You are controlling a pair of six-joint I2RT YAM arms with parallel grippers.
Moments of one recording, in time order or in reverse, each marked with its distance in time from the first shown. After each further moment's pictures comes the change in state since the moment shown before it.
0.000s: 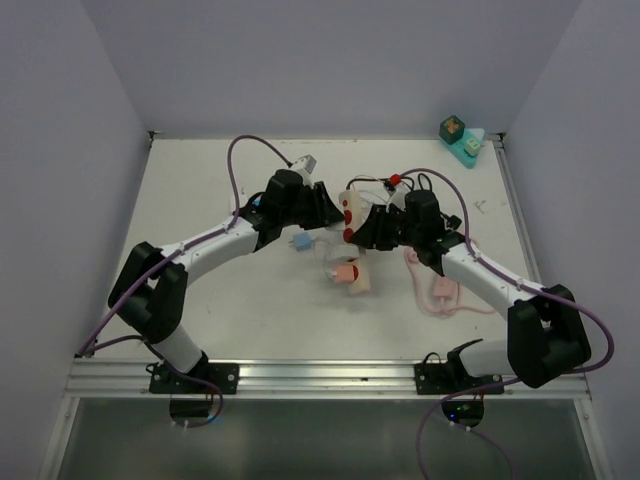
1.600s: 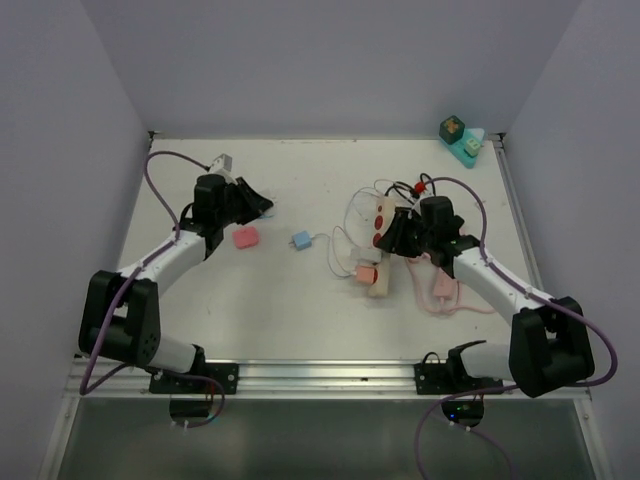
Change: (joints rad) left arm 0.392 -0.221 -0.287 0.137 0.031 0.020; right arm -0.112 -0.050 -0.046 -0.179 0.193 -0.005
